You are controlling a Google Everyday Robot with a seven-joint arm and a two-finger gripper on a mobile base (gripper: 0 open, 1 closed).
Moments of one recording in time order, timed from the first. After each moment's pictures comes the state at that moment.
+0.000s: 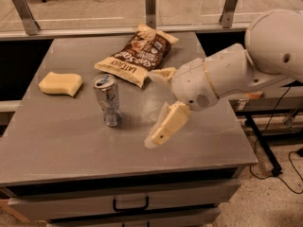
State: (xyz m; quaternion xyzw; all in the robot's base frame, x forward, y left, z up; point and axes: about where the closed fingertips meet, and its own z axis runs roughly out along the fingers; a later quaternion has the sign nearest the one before) arm 0.454 0.007 0.903 -0.63 0.62 0.29 0.37
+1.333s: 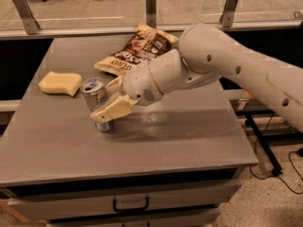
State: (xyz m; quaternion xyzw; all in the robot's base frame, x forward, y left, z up) arm 0.488 0.114 0.877 -0.63 0.58 0.38 0.36
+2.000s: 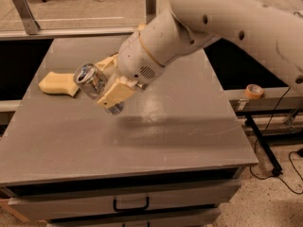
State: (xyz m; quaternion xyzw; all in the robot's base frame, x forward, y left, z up) arm 0.484 0.100 0.923 -0.71 0.56 0.26 0.33
